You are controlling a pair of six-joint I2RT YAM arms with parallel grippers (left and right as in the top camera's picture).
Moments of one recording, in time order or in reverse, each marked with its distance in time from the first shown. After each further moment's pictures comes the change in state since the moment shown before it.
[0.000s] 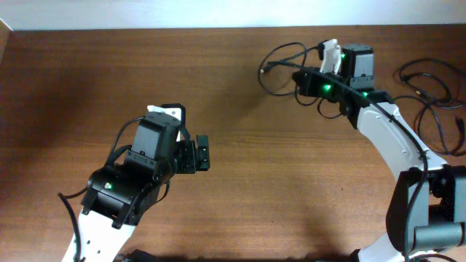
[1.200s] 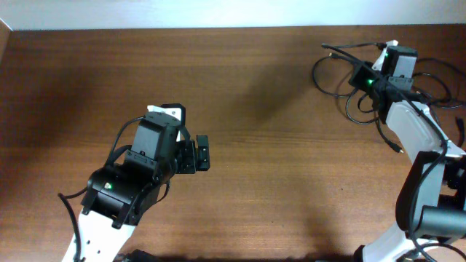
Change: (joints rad) left arm 0.000 0.000 0.000 0.000 0.000 0.000; right arm -0.230 0.078 0.000 0.065 0.362 0.026
